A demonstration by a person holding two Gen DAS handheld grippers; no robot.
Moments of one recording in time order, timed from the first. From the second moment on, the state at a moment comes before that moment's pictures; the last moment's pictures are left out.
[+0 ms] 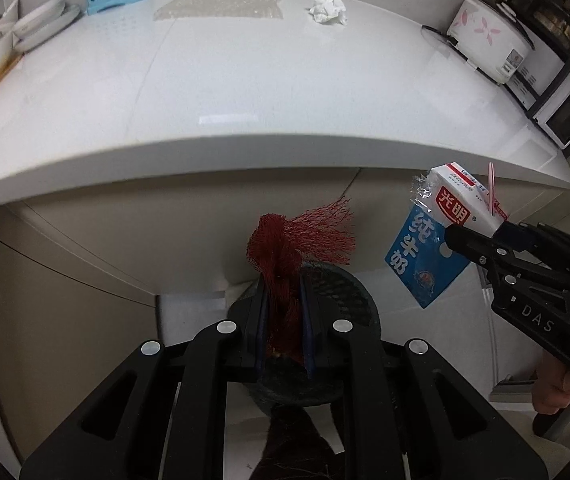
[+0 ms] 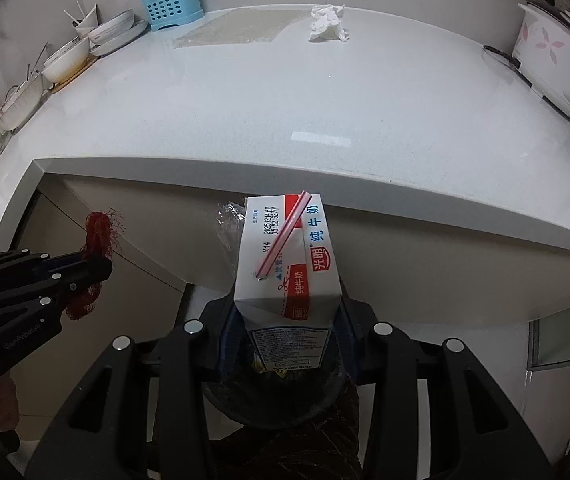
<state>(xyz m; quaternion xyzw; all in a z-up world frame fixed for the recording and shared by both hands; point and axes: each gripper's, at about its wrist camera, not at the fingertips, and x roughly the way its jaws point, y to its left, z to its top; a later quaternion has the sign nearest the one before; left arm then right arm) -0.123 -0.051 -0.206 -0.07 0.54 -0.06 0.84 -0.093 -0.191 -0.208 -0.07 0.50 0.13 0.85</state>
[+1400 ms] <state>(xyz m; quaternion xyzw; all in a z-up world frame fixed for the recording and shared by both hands) -0.113 -0.087 -0.311 -0.06 0.60 -0.08 0.79 -0.100 -0.221 -0.310 -0.05 0.55 0.12 0.83</state>
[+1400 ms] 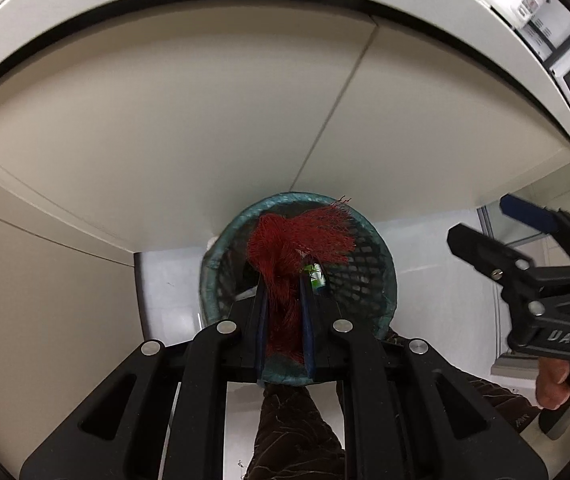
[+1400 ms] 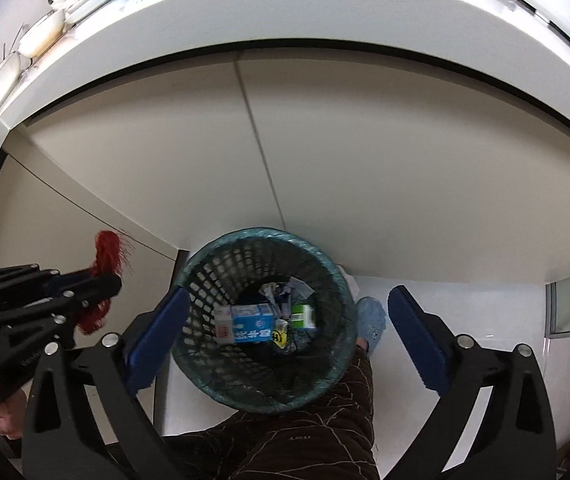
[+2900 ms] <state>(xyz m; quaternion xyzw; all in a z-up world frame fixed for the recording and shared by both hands) -0.123 -0.096 -0.286 -0.08 0.56 -0.09 0.82 -0.102 -0.269 -0.296 -0.03 0.55 0.07 0.83</state>
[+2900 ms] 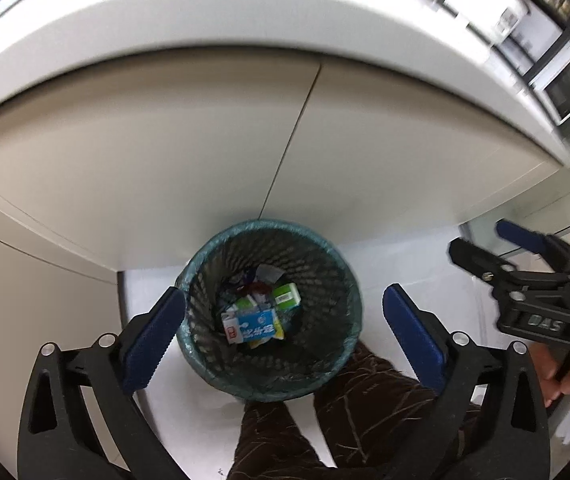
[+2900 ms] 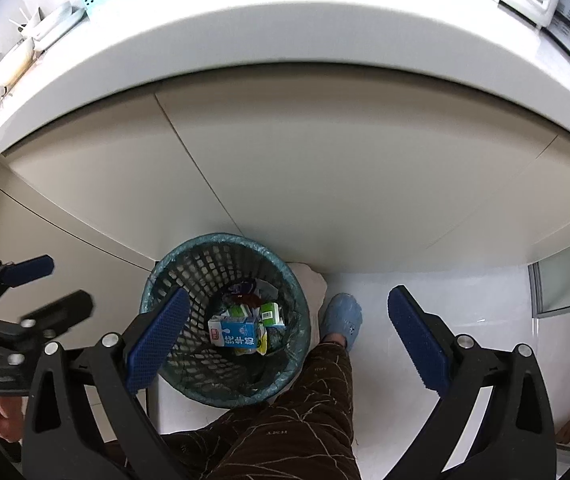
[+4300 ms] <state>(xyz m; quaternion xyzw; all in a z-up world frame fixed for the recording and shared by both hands) -0.051 -0.021 -0.087 -0.10 0.48 -0.02 0.87 -0.019 -0.205 -0.090 -0.05 0.43 0.12 0.90</state>
